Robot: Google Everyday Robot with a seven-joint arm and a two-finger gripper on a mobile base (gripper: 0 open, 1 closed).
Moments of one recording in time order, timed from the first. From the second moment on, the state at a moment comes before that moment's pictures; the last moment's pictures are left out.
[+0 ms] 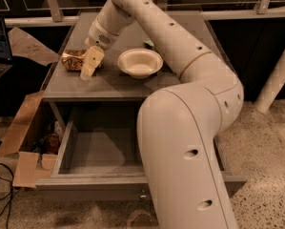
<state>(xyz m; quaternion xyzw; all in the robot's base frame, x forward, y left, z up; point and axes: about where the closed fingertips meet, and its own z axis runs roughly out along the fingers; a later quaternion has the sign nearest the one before) 0.727 0.158 0.851 -0.69 0.64 0.22 0.26</state>
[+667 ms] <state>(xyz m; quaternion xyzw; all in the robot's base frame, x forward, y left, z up) 0.726 0.180 0.844 -0.71 0.62 0.23 0.25</state>
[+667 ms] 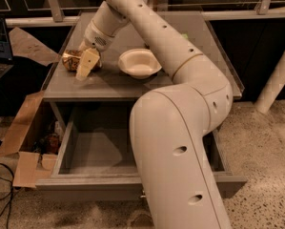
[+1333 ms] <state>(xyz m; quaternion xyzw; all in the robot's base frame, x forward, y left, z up) 0.726 0.180 0.844 -0.71 0.62 0.23 0.25</state>
